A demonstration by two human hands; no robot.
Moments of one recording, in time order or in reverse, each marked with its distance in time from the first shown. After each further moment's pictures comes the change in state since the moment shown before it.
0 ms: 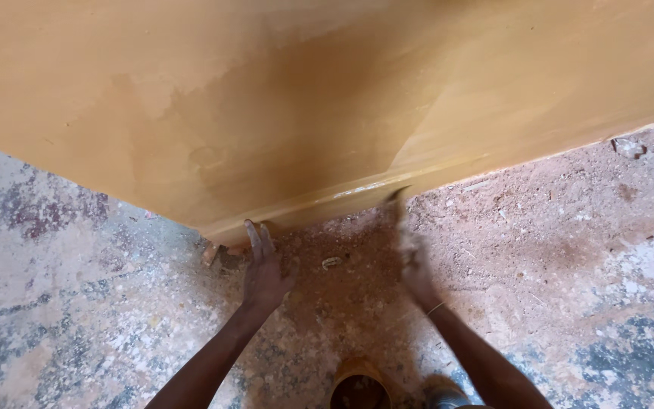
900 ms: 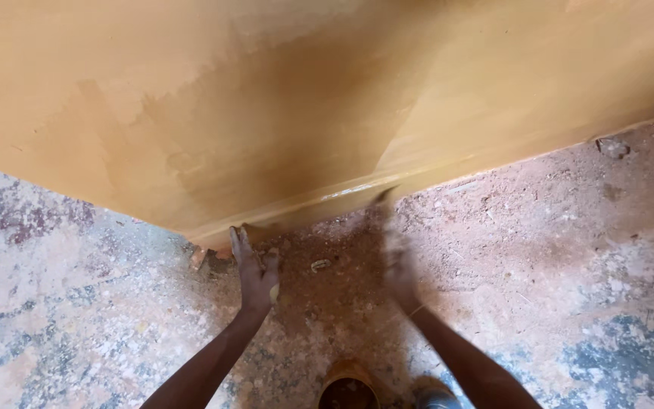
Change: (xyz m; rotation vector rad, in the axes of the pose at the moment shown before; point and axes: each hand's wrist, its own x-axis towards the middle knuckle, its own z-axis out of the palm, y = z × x) left_hand 0.006 -0.017 0.047 -0.492 0.435 0.191; right_hand -0.004 0.004 -0.001 0.694 0.027 0.121
